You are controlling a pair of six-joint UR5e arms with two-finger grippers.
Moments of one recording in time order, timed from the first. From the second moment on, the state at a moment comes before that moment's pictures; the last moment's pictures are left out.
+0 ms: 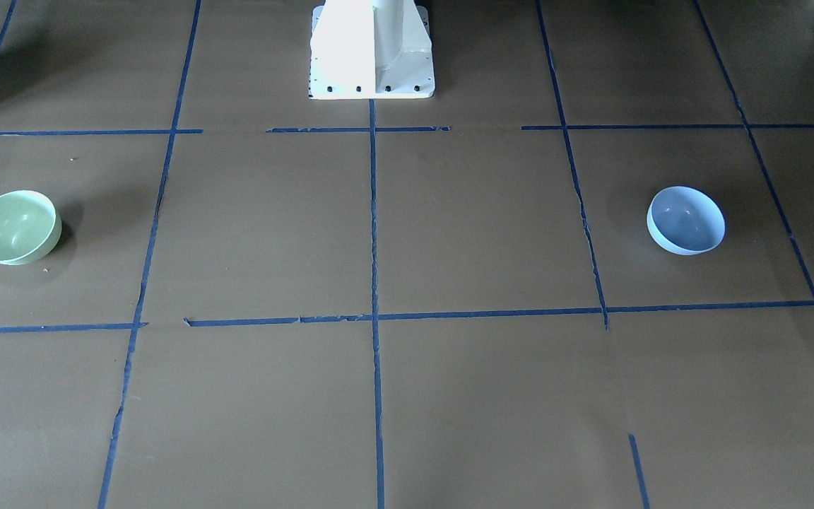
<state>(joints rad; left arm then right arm) -1.60 -1.55 -1.57 -1.49 -2.39 0.16 1.61 -1.75 1.73 -1.52 2.40 -0.01</state>
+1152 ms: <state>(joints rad) -1.60 -1.57 -1.59 -1.59 -2.40 0.16 1.61 -1.73 1.74 -1.51 2.41 -0.01</state>
